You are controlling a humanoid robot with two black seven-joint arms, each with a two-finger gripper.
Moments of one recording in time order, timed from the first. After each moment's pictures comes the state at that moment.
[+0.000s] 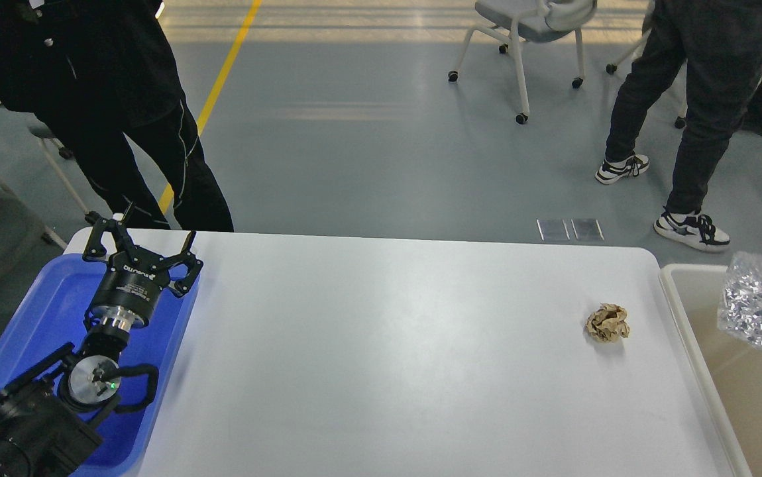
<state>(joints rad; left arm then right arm) -0.49 0.34 -0.88 -0.55 -0.08 -0.64 -0.50 0.49 -1.13 0.20 0.86 -0.82 -0.10 0.37</state>
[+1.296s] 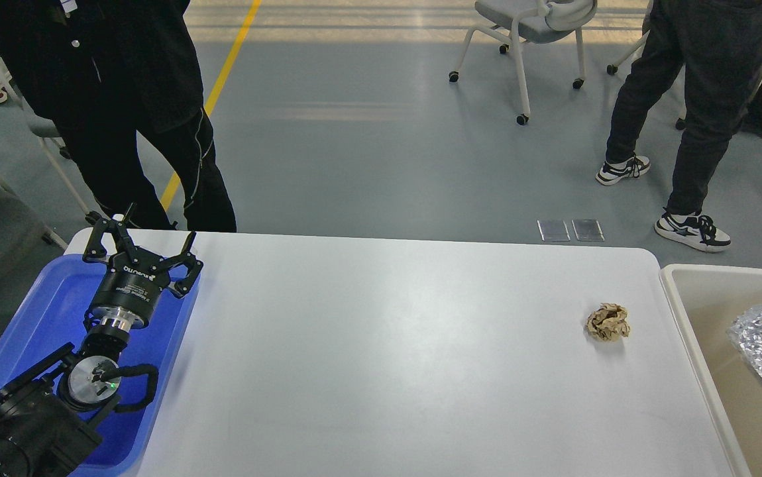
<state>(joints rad) -0.49 0.34 -0.88 -0.55 -0.08 -0.64 -0.50 0.42 -0.51 0.21 0.10 -0.23 -0.08 0.24</state>
